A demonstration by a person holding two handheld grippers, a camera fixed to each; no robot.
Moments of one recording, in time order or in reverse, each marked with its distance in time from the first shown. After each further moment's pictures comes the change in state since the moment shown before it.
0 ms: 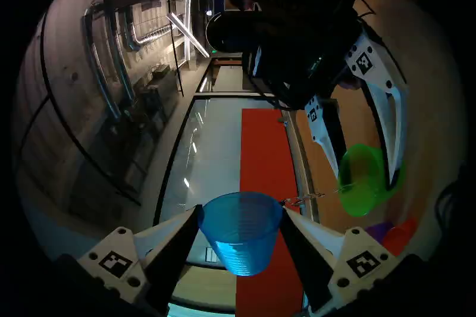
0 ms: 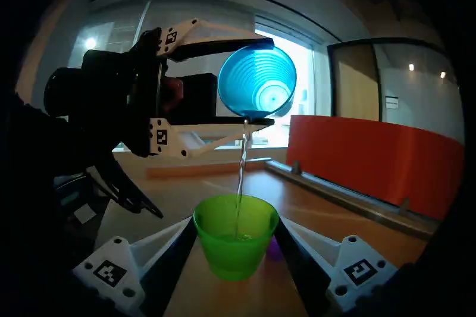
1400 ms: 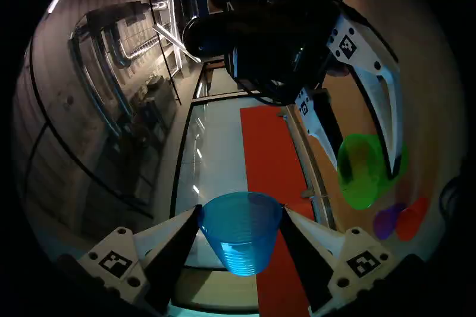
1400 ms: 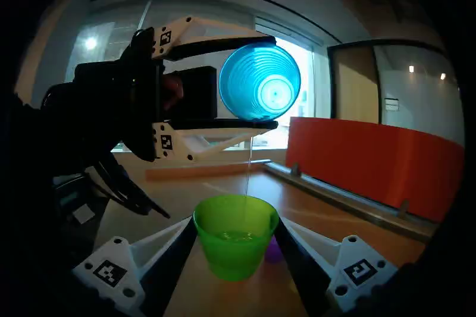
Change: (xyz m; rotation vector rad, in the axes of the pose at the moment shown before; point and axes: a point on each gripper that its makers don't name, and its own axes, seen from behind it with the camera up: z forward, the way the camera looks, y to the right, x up) left arm 0.008 -0.006 -0.002 0.015 0.004 0.143; right arm 0.005 0.001 0.002 -0.004 0.007 -0.005
